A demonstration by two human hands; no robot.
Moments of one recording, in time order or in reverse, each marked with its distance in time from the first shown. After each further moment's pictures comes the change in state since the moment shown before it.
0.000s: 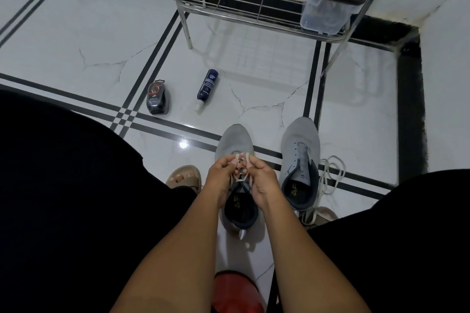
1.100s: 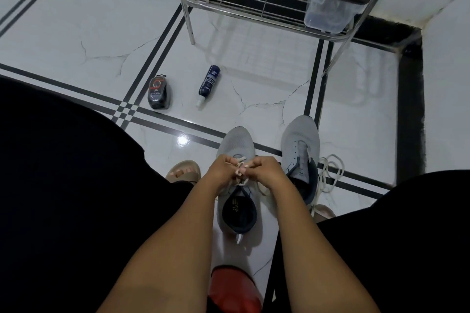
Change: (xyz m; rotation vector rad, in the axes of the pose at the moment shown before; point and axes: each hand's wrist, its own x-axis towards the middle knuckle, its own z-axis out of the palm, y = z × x) left_hand -0.008 0.023 -0.002 0.568 -0.018 -0.077; right_hand -0.008 -0.032 -0.009 -0.884 -0.079 -0.031
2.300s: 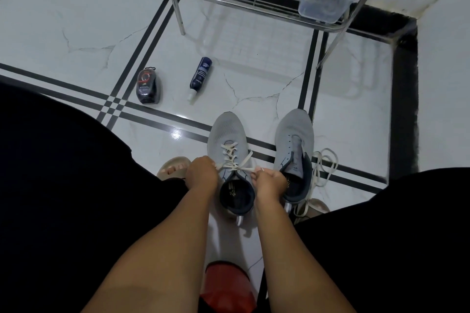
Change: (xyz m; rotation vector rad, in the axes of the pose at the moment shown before) left_hand 0.017 -0.021 -0.006 0.761 0.409 -0.040; right_hand 0.009 0.047 0.030 0.653 0.666 0.268
